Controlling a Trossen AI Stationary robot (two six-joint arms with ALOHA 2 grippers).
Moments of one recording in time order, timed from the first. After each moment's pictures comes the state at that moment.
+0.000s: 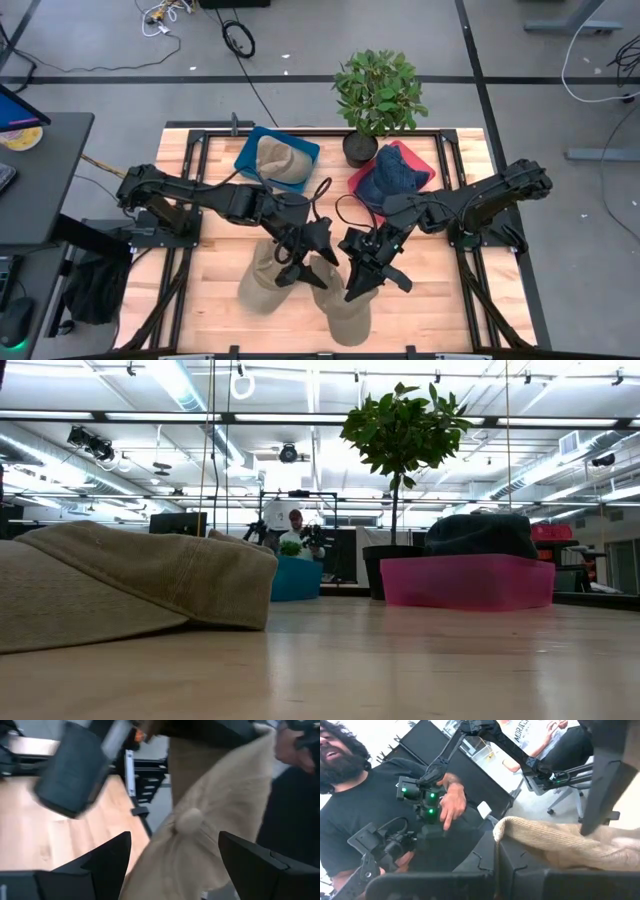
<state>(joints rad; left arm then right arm) -0.23 1.65 1.60 -0.38 0.41 -0.23 0.33 1.51 1.38 0.01 -0.60 0.73</state>
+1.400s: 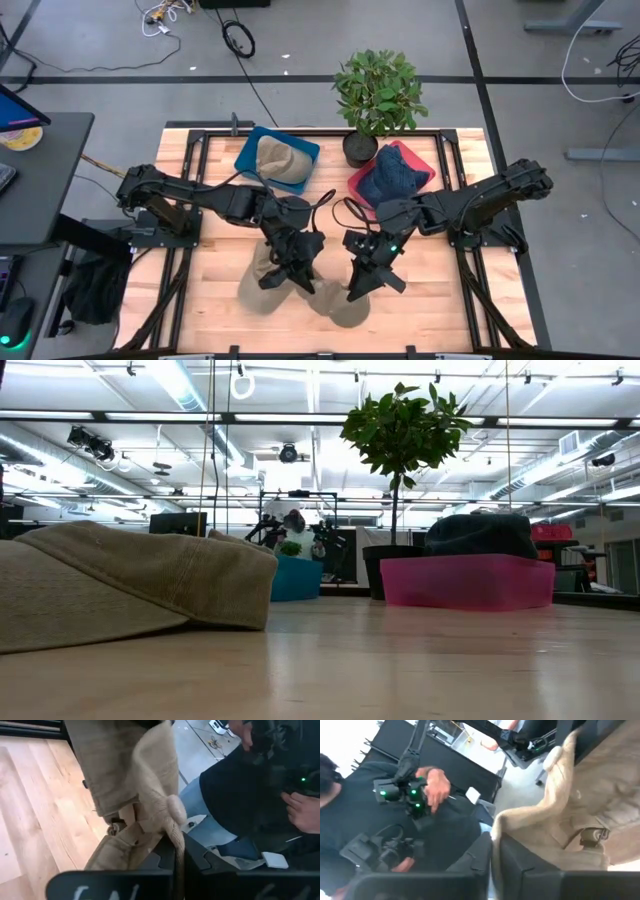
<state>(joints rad) -0.24 1.65 1.60 -0.47 0.64 -0.25 0.34 1.50 1.38 -0.16 -0.57 0.84</state>
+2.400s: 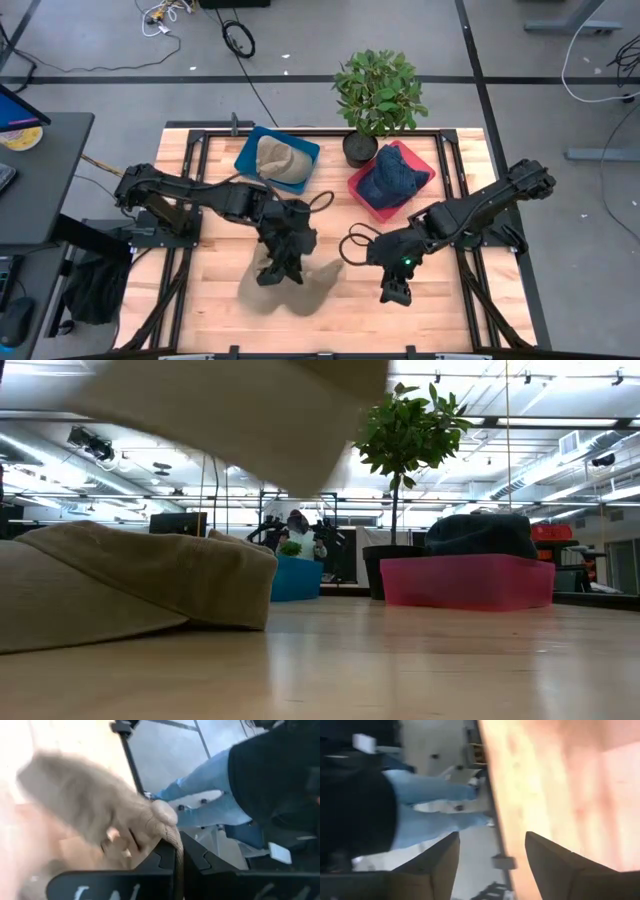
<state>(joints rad) -0.24 1.63 1.60 -0.74 0.56 -0.28 0.44 1.48 1.38 -0.83 -0.40 0.87</state>
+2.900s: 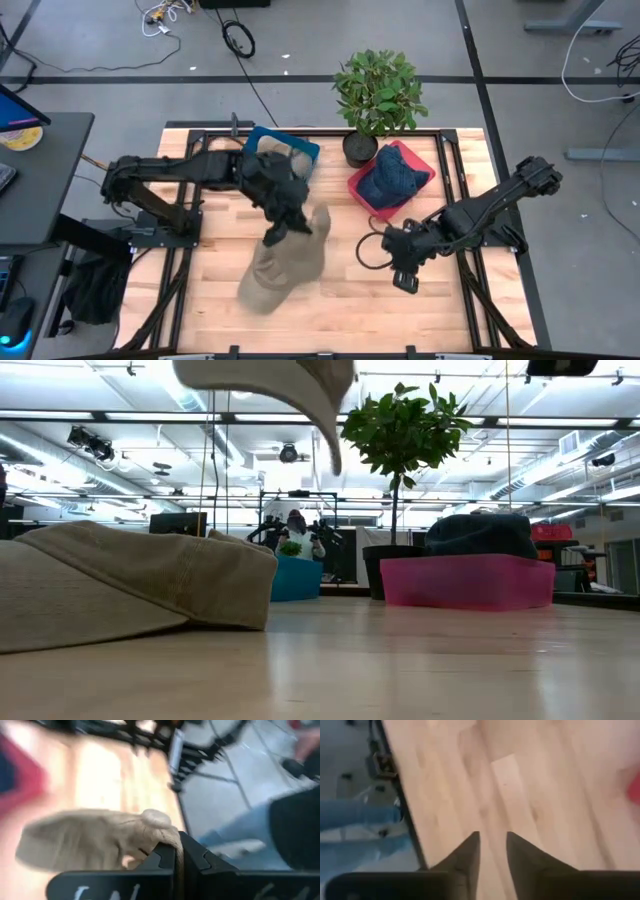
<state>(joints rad) -0.06 1.50 1.60 -0.71 0.39 -0.25 0.51 1.41 1.36 -1.10 0.00 0.85</state>
